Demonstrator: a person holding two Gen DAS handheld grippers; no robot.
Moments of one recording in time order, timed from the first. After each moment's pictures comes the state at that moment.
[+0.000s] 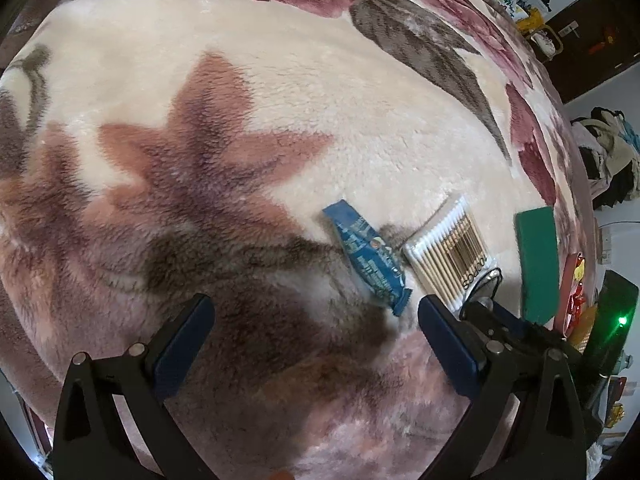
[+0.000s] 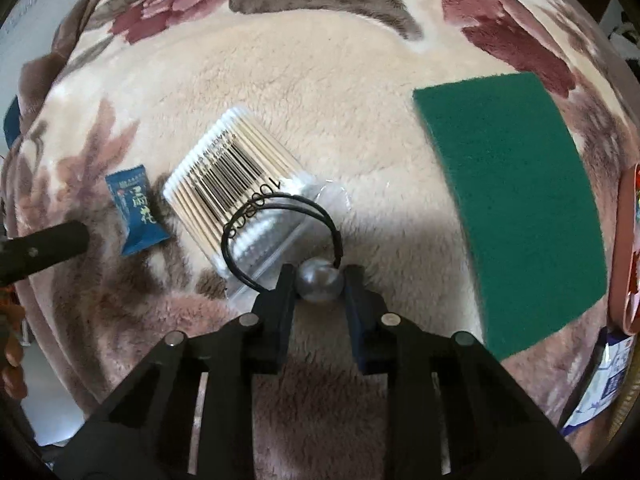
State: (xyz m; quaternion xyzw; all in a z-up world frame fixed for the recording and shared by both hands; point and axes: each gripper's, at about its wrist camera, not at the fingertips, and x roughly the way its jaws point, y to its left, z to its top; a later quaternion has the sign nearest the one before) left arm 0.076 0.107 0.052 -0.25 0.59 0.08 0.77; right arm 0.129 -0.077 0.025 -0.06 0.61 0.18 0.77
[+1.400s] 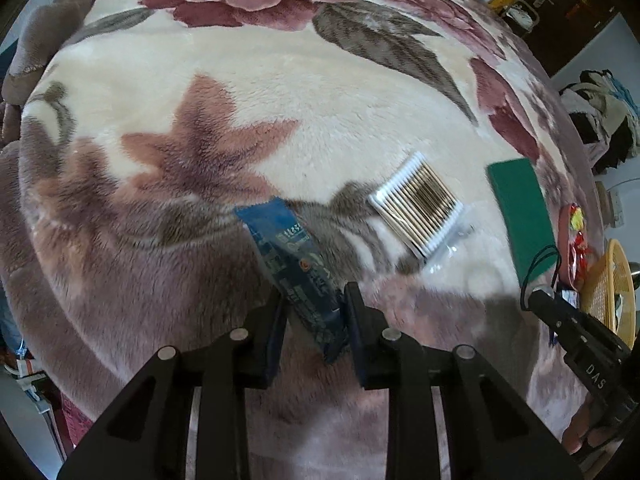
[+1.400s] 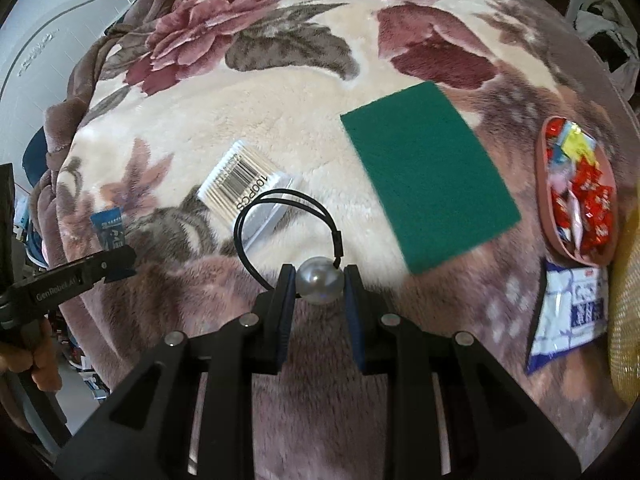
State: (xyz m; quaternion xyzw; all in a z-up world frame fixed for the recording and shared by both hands) left arm 0.035 0.066 0.091 -0.17 0.58 0.07 0.79; right arm 0.085 -0.136 0.087 0.00 0.56 0.17 0.81
